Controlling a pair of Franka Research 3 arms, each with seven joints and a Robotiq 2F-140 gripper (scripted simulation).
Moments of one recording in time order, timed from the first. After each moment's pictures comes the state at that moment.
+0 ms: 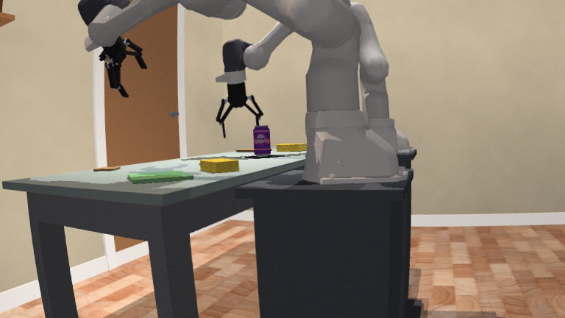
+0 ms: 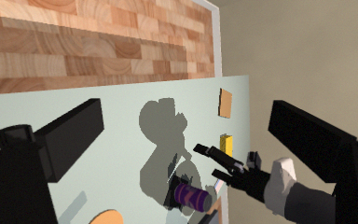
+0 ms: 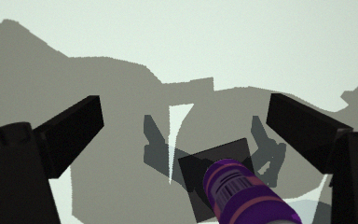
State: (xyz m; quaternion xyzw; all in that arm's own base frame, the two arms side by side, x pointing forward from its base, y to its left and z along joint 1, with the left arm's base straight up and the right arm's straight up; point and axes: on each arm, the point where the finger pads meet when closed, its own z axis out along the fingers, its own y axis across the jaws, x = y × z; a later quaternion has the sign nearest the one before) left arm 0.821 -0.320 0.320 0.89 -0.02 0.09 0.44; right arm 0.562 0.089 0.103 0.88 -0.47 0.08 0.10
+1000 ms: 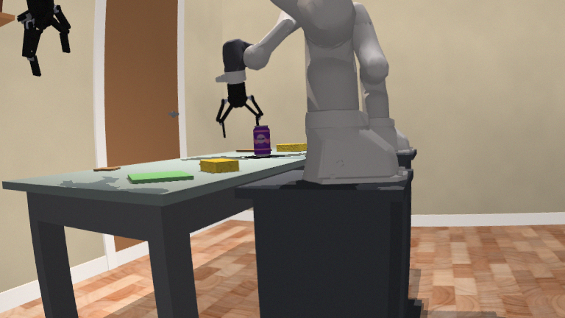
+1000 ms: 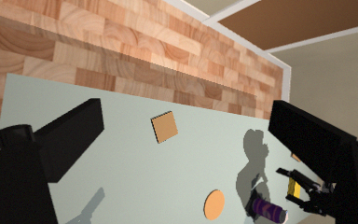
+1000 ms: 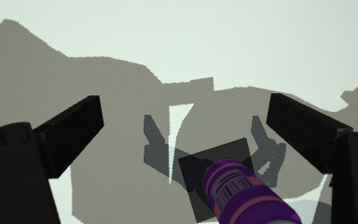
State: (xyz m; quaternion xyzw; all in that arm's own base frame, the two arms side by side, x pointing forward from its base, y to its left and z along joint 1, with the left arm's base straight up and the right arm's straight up) left arm 0.816 0.078 0.348 0.94 0.09 0.17 0.30; right arm 0.562 0.089 0.103 0.88 -0.47 0.08 0.10
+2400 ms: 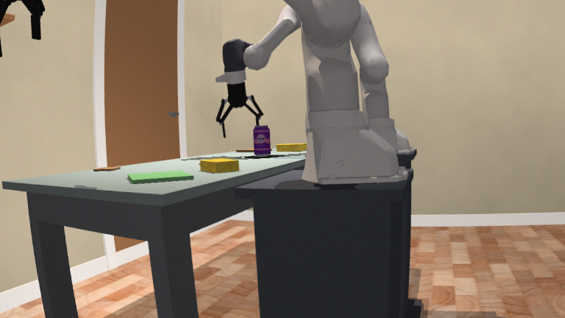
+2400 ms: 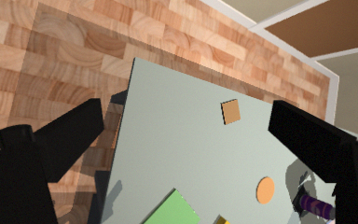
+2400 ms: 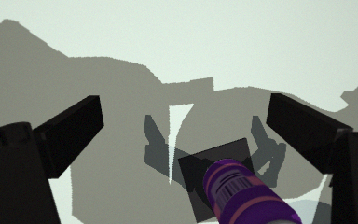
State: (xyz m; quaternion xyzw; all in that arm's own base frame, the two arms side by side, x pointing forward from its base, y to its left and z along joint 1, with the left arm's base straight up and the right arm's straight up) left arm 0.727 0.256 0.357 0.95 0.12 0.17 0.22; right arm 0.562 0.089 0.103 0.88 -0.47 0.08 0.10
